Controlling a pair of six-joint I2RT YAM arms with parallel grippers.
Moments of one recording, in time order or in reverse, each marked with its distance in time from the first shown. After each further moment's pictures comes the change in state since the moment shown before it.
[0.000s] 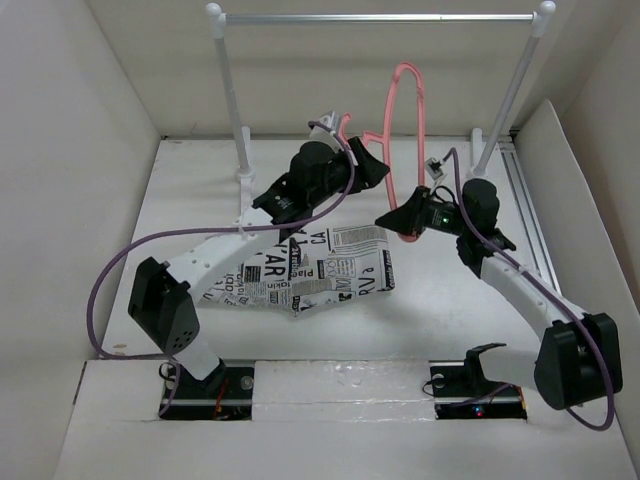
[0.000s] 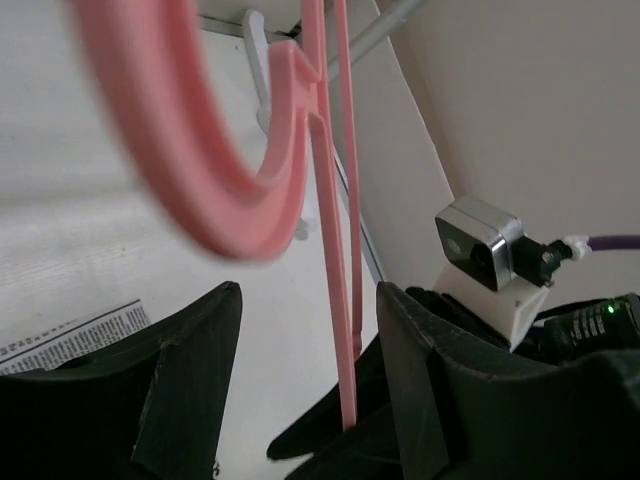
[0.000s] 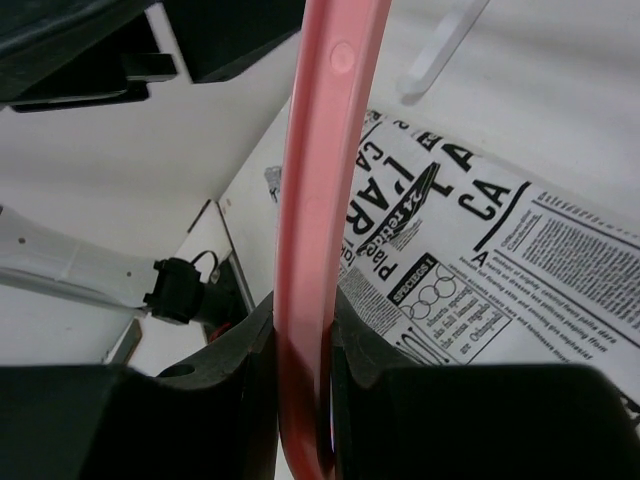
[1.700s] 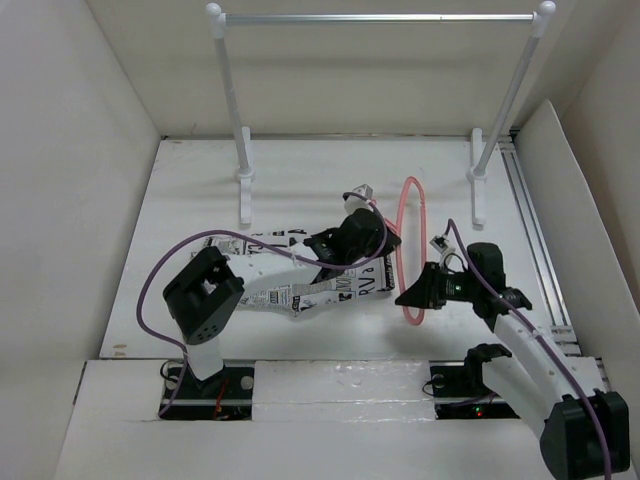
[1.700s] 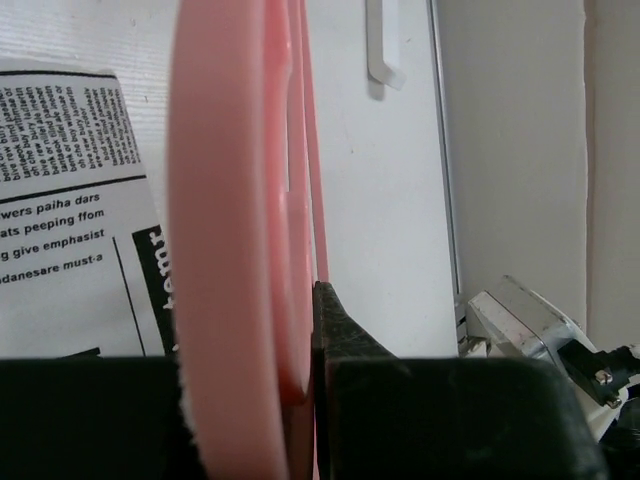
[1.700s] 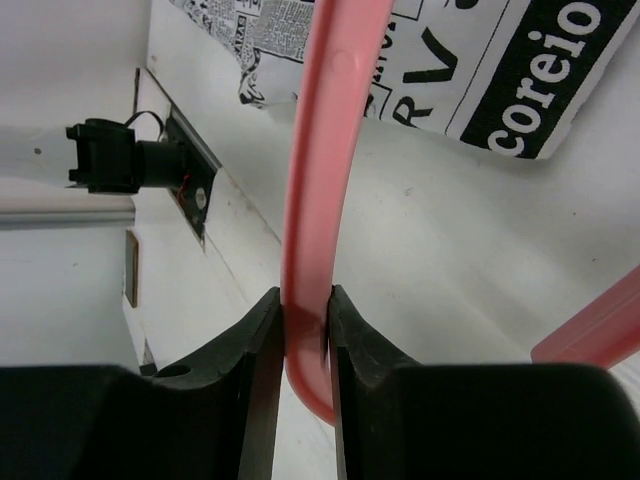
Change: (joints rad) left arm -0.237 0.180 -0.258 0.146 -0.181 -0.251; right arm -0.061 -0.415 -0.398 -0.597 0.014 -0.205
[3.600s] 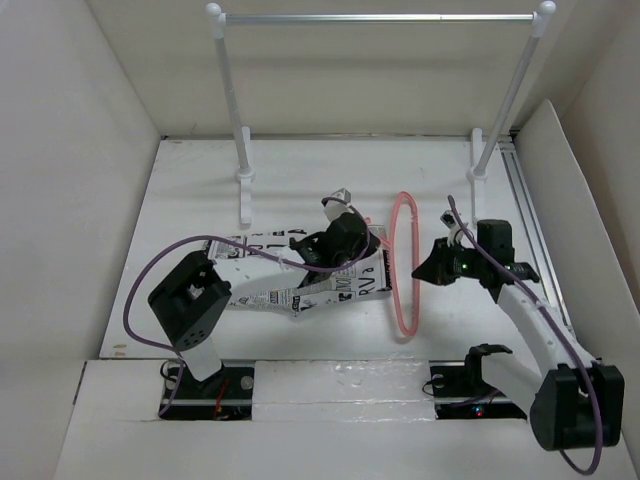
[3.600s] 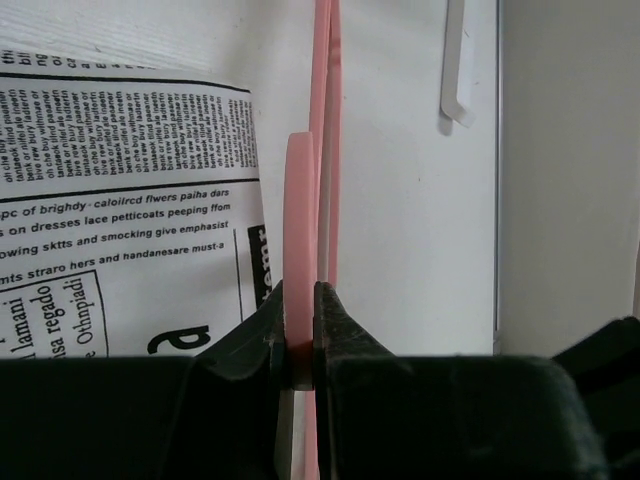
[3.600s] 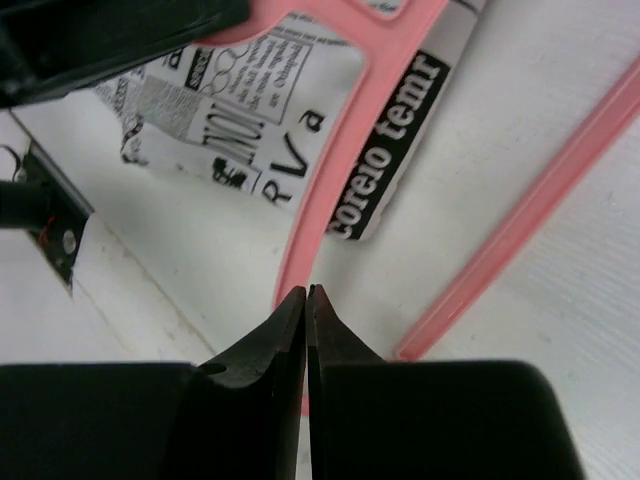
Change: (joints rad) left arm 0.036 -0.078 -0.113 -0.022 -0.088 -0.030; right arm -0.119 0.122 0.206 -0.168 0.105 -0.362
